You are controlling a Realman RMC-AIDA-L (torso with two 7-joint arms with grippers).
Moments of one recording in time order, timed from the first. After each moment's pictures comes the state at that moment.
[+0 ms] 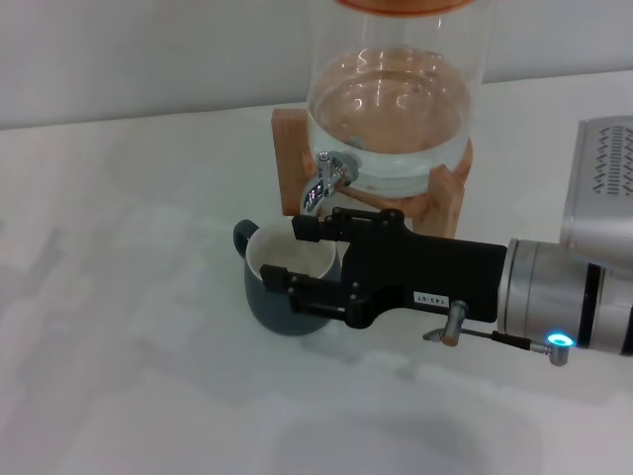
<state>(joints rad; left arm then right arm) -0.18 -2.08 1.13 0.62 -2.37 -1.17 2.17 -0.04 2.01 -1.82 -1.53 1.78 0.86 -1.48</state>
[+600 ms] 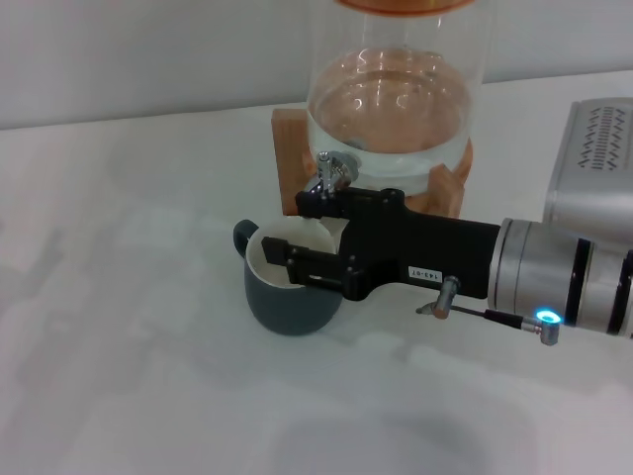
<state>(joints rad) -0.18 -2.08 1.13 0.62 -2.37 -1.18 2.17 0.00 2.01 -1.82 -1.50 1.80 0.79 -1.48</state>
